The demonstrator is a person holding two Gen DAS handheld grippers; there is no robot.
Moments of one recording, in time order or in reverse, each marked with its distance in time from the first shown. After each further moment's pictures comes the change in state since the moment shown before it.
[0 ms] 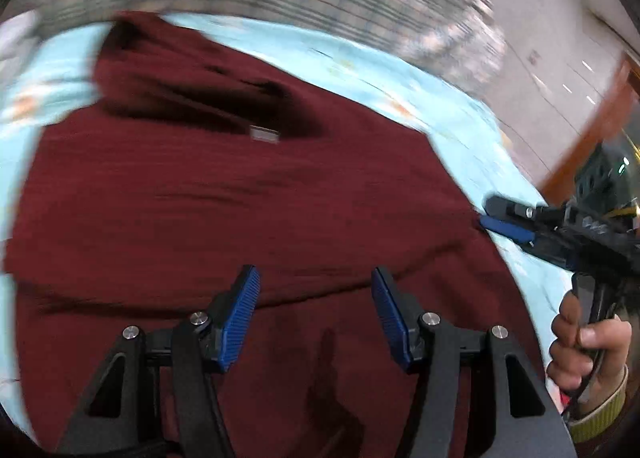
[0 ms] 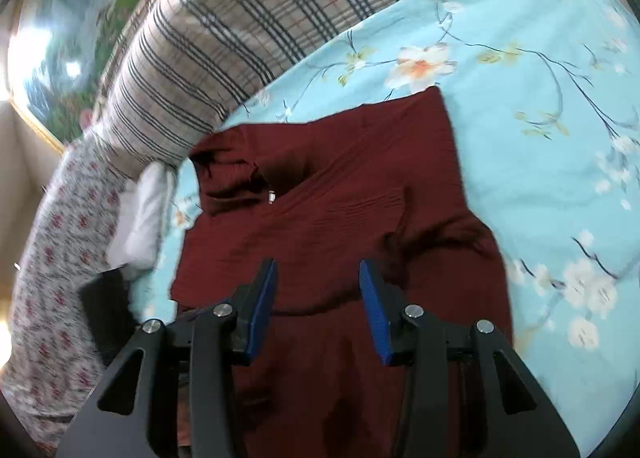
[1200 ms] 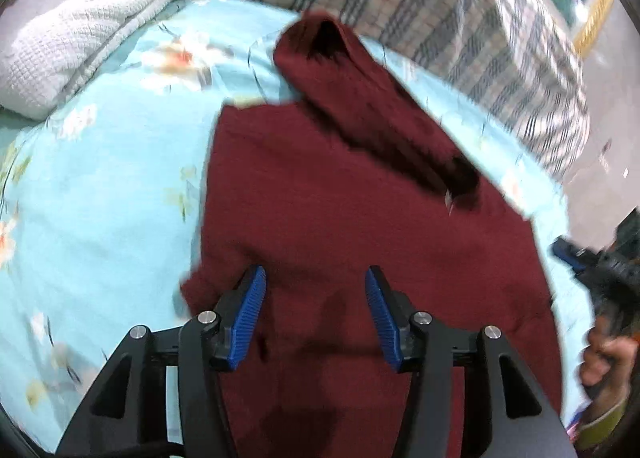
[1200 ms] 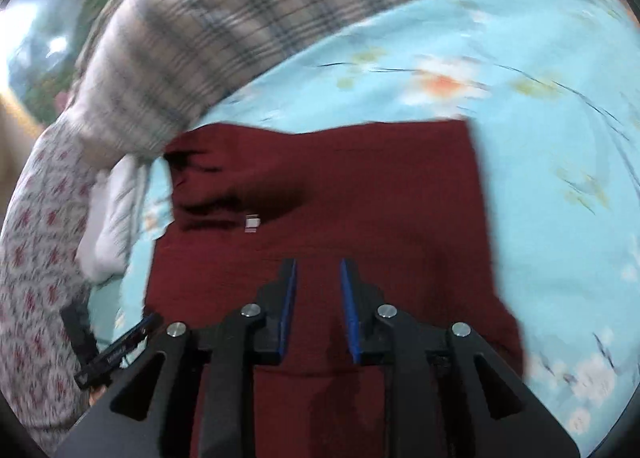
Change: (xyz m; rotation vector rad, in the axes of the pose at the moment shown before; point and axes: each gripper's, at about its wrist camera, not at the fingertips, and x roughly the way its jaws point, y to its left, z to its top) left arm -0.037 0.136 0.029 -0.274 -0.057 0.134; right arm 0.050 0.023 0.049 -0.087 0.047 -0.047
